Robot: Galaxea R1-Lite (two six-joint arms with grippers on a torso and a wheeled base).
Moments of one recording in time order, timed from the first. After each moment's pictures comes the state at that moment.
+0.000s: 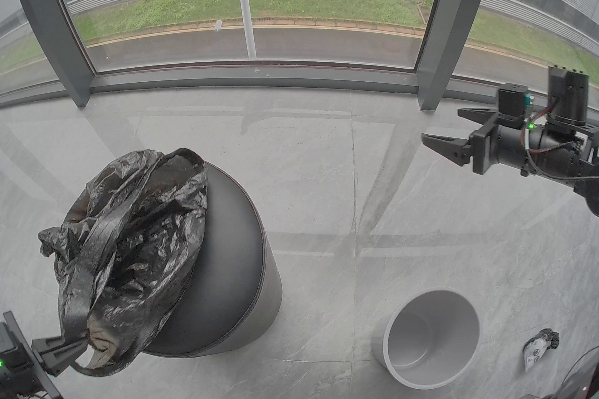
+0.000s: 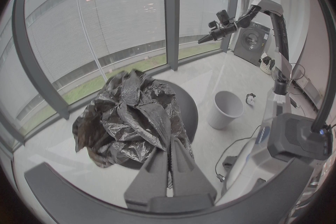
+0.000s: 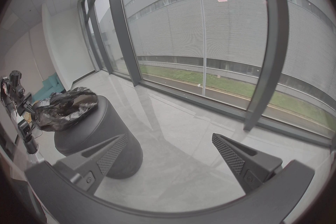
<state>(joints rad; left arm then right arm) -0.54 0.54 -0.36 0.18 0.05 0.30 0.28 1.58 -0.96 -0.45 0.30 -0.20</state>
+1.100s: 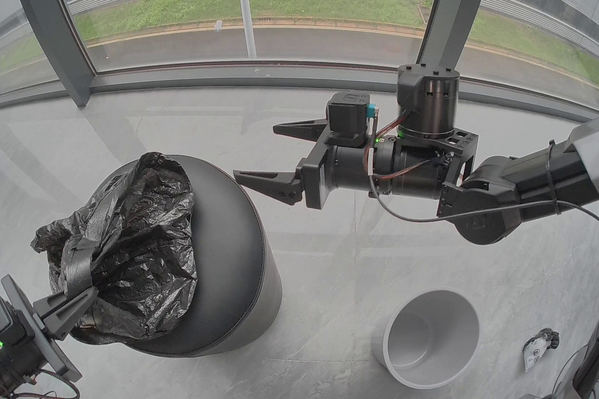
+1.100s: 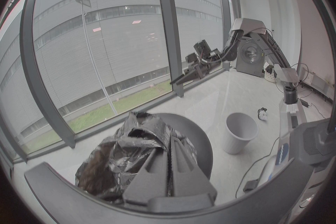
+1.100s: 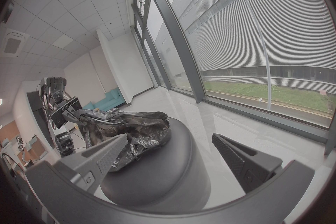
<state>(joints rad) -0.54 0.66 -0.20 -0.38 0.01 0.41 0.69 1.97 -1.29 -0.62 0.51 -0.11</state>
